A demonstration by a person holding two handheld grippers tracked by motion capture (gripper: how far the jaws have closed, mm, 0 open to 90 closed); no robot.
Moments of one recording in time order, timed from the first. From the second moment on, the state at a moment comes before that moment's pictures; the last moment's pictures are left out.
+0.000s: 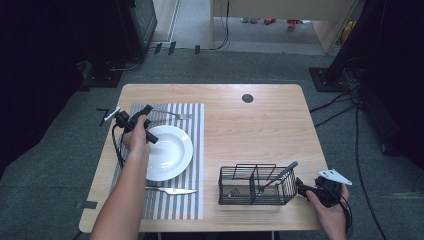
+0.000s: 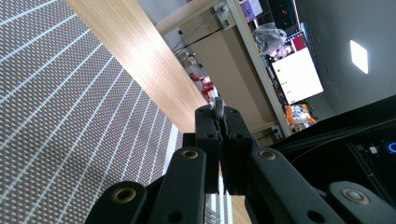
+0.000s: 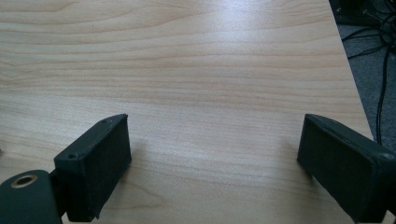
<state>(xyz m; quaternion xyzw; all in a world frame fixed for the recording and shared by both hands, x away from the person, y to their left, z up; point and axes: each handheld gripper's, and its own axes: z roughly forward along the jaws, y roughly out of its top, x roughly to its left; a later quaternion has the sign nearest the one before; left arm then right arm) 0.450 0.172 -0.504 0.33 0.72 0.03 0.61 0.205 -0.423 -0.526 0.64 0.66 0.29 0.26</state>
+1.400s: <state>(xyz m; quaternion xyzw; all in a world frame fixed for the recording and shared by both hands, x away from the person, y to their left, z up) 0.456 0.199 -0.515 0.35 0.79 -0.02 0.50 0.204 -0.423 -0.526 0.64 0.66 0.29 0.26</state>
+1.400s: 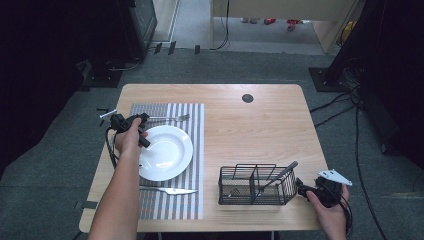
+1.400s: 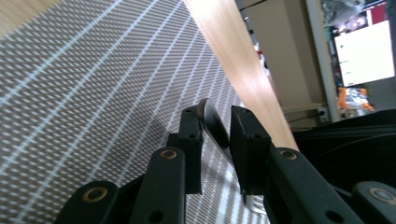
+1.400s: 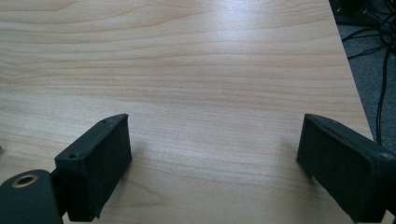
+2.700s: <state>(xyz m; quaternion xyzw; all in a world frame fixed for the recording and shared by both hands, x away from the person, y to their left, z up) 0.468 0.199 -0.506 0.35 0.81 -0.02 0.48 0.204 -0.423 -0.526 0.64 0.66 0.29 0.26</state>
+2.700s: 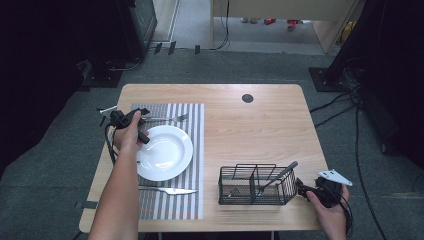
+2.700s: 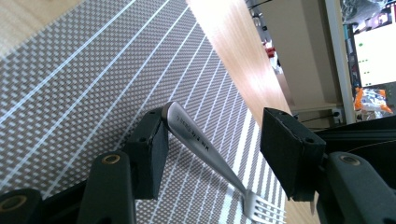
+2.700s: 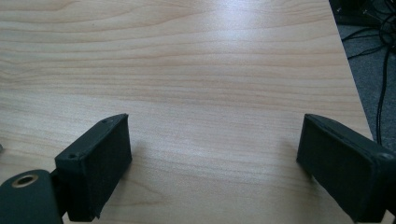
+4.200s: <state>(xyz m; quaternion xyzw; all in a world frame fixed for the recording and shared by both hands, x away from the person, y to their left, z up) 0.462 0.221 -0.494 0.37 0.80 -0.01 0.48 0.204 -0.423 -0.526 0.64 0.66 0.29 0.26</state>
